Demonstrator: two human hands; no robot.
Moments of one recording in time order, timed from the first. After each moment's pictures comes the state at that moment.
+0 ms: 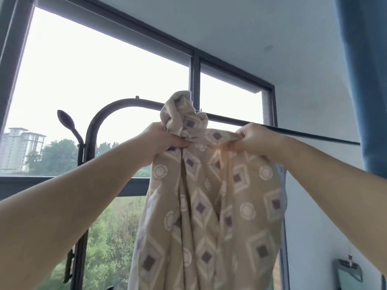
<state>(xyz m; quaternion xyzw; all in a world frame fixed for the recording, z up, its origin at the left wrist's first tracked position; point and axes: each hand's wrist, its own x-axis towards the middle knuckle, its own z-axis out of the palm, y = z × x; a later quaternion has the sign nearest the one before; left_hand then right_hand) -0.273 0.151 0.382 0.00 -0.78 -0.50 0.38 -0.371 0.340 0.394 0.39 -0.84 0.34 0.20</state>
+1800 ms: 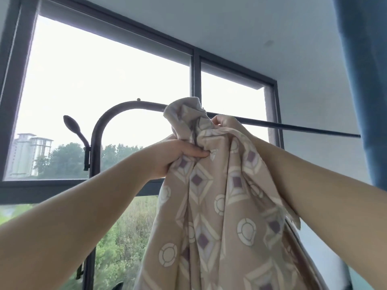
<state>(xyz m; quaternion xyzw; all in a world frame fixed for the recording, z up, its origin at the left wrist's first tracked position) -0.264 0.173 0.362 -0.08 -0.77 -0.61 0.17 -0.372 0.287 0.403 0.50 -0.68 0.51 0.15</state>
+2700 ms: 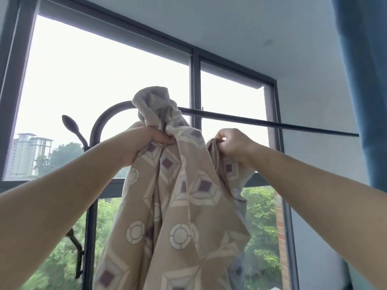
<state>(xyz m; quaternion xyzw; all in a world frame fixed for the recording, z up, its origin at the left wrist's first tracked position) -0.237 0.143 0.377 -0.04 -0.75 -0.58 0.31 -0.375 0.298 0.376 0.39 -0.77 0.44 0.23</state>
